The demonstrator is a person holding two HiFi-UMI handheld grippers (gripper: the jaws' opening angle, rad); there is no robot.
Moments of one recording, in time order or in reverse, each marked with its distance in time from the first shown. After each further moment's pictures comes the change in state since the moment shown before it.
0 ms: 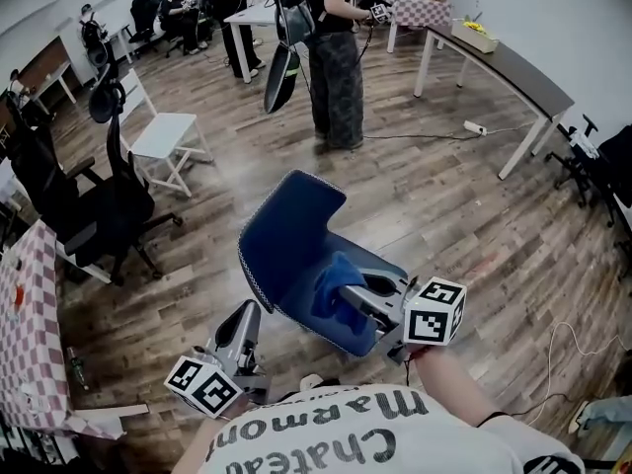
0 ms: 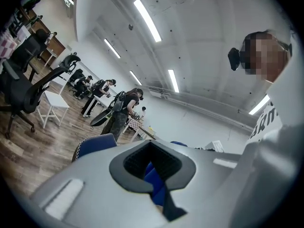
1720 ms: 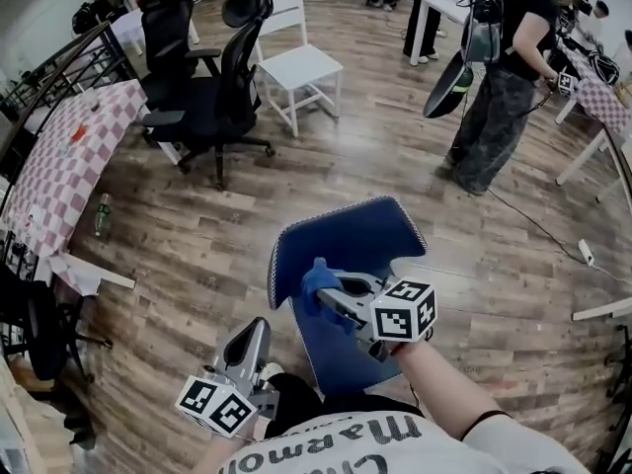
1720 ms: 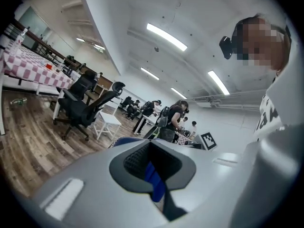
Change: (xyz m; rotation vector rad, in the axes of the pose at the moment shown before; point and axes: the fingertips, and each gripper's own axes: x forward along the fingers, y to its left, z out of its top) left arm 0.040 0.032 -0.051 -0.026 -0.253 0.674; right arm 0.140 -0.103 -0.049 -0.021 0.540 0.518
